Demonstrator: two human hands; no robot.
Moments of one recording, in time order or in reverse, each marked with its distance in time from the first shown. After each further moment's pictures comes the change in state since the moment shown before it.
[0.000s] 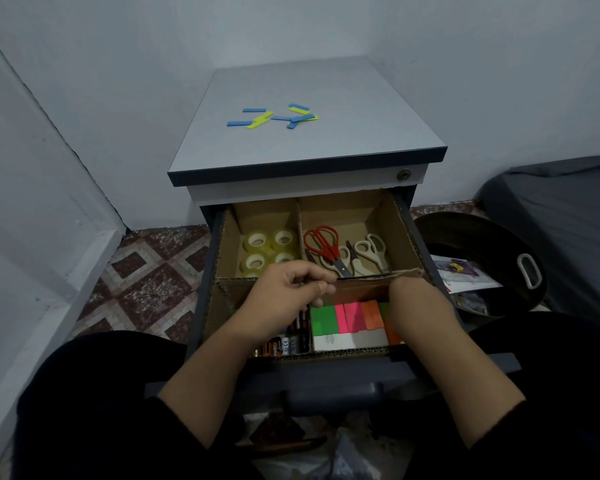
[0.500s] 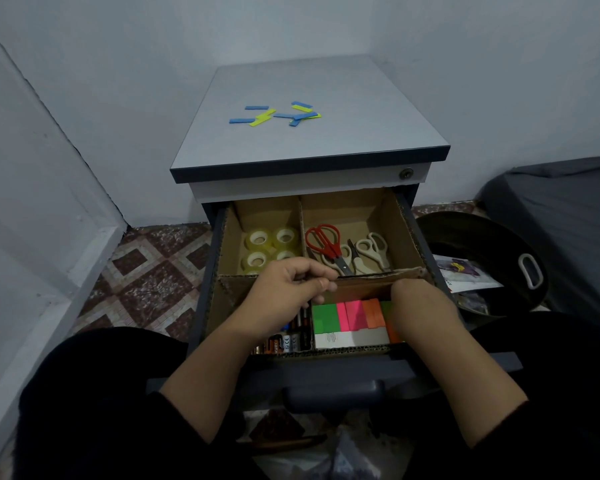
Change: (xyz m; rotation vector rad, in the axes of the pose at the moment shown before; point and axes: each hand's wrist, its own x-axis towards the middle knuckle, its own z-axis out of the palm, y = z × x) left_hand 0.001 -0.002 -0.001 -0.018 0.001 0.001; right_hand -0.004 -0.001 -0.001 -0.019 -0.032 -0.002
